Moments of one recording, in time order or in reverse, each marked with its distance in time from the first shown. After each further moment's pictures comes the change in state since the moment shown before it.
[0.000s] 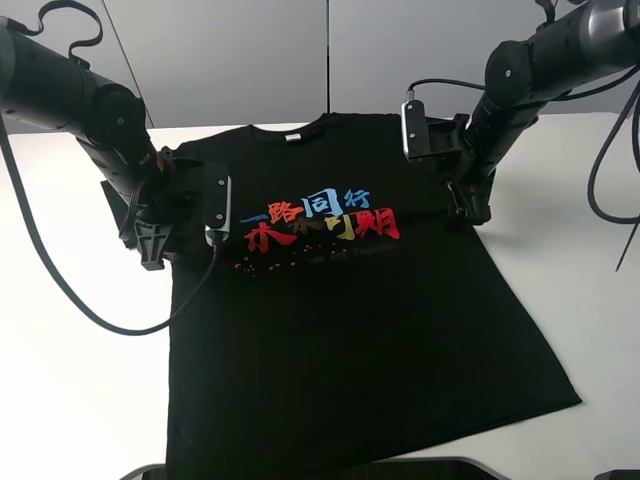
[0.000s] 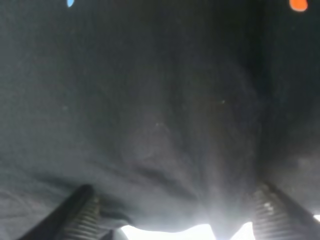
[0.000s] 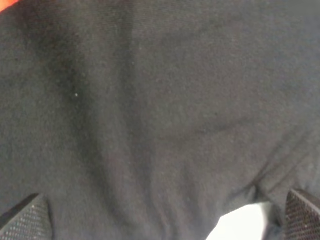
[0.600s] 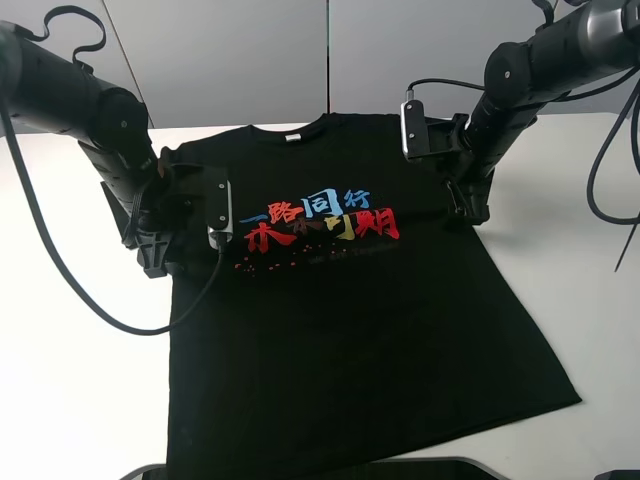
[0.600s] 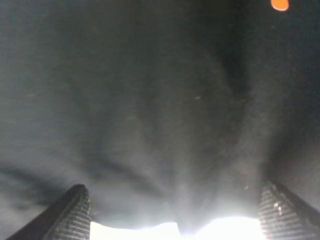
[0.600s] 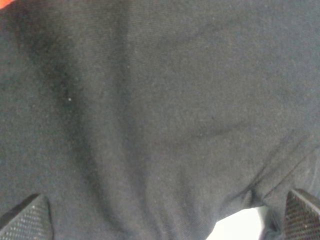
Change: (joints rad) left arm 0.000 0.026 -0.001 -0.037 0.051 -0.048; right arm 0.000 0.002 -0.001 0.000 -0.011 -0.004
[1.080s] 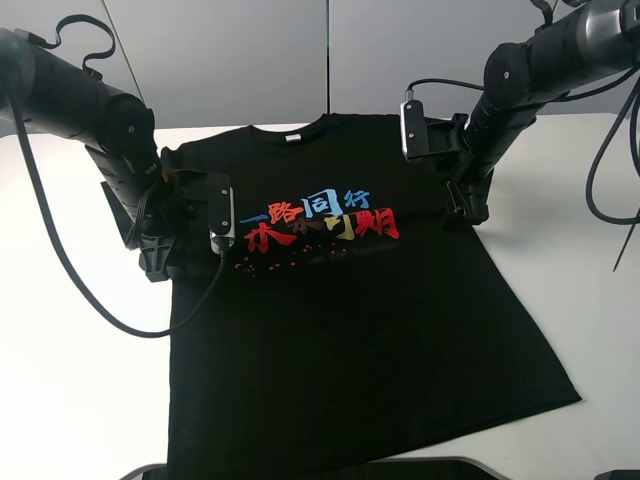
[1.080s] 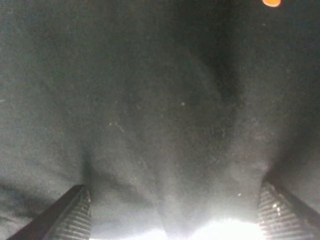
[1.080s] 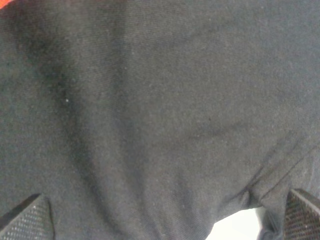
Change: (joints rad) left arm 0.000 0.023 -0.011 0.003 0.011 -0.001; right arm 0.000 0.010 -0.002 0.000 -0.005 0.000
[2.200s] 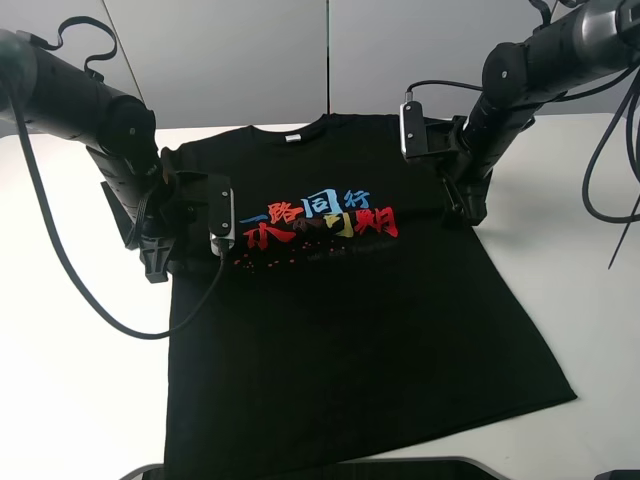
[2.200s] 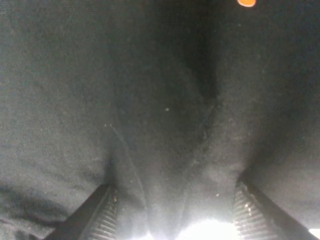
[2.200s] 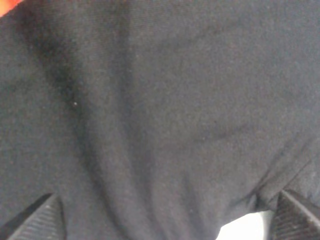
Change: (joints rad) left arm -0.002 0.002 0.000 0.008 0.001 0.000; right arm 0.000 0.015 -0.016 0.022 0.021 0.000
